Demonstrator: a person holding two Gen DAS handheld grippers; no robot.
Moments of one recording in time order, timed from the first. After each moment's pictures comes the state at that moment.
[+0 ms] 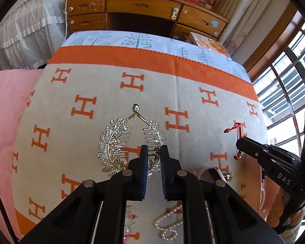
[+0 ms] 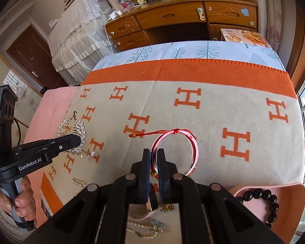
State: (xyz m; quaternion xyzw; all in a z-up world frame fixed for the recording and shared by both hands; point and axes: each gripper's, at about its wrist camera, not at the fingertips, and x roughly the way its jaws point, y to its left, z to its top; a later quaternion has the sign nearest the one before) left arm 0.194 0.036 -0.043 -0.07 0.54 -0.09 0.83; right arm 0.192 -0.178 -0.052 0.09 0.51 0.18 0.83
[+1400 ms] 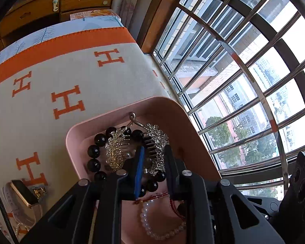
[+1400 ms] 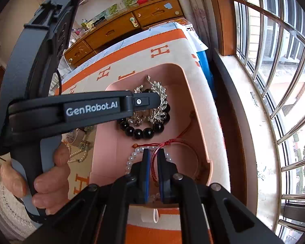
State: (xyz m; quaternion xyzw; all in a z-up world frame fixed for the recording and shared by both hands) left arm 0.147 -0.243 -0.082 0.00 0.55 -0.33 0.77; right arm 0.032 -0.322 -0.080 0.17 0.49 0.03 0.85
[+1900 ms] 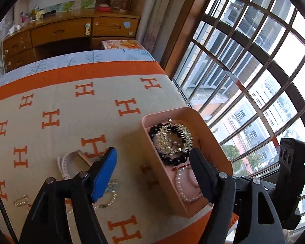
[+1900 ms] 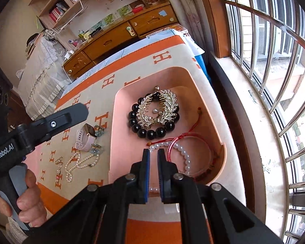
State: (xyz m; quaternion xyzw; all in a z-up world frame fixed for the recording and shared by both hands) left arm 0.104 -0.125 -0.024 -0.02 0.46 -0.27 0.84; right arm 0.015 -0.303 -0.068 0.20 0.46 0.01 0.86
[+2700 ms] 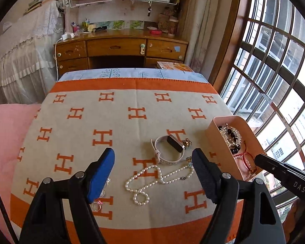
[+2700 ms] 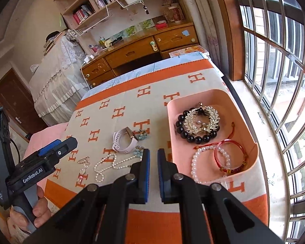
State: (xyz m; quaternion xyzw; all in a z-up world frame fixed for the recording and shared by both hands) left arm 0.048 0.004 -0.007 -0.02 0.39 -0.13 0.91; right arm -0.009 -0.230 -0.015 0.16 0.41 0.04 0.90
